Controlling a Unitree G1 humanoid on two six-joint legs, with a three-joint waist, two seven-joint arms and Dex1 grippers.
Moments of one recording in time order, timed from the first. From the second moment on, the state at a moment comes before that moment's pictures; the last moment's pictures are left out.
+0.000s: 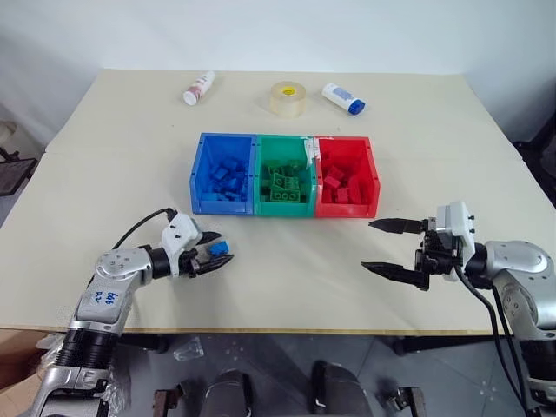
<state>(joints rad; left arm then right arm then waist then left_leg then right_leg) -0.32 0.62 -0.01 0.11 -0.22 0.22 -0.90 -0.24 -0.77 -0.15 -0.09 0.56 0.25 1.23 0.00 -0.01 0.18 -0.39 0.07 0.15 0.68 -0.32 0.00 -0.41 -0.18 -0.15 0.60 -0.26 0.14</state>
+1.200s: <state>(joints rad) -0.96 0.54 0.00 0.72 -0.15 0.12 -0.87 -0.15 -0.77 -0.21 -0.16 0.58 0.24 1.14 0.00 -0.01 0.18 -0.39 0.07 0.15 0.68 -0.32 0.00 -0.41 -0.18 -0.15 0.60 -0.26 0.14</state>
